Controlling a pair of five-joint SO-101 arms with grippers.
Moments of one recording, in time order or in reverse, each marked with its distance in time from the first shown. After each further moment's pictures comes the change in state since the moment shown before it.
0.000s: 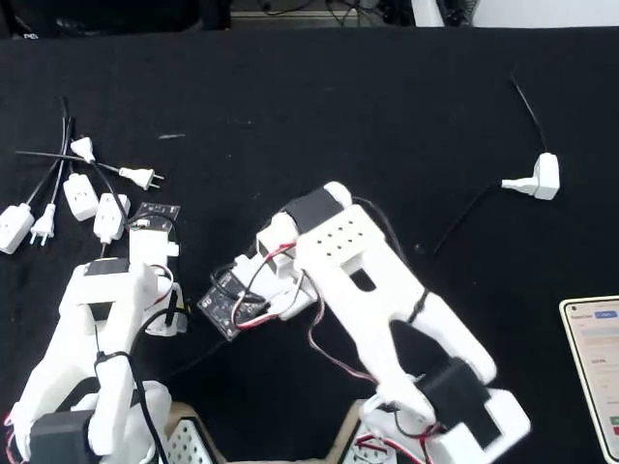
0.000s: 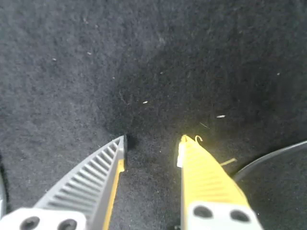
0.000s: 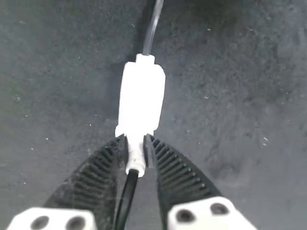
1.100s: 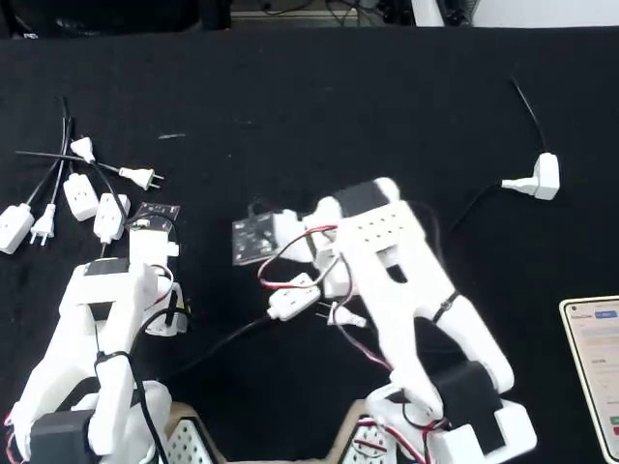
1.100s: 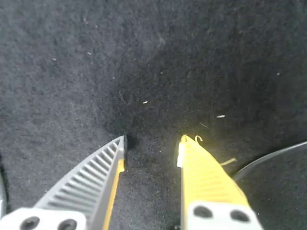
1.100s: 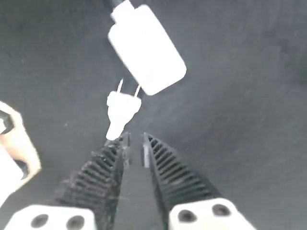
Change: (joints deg) left arm 0.0 0.0 0.0 0.0 0.0; right arm 13.5 -1.4 6.3 2.3 -30.1
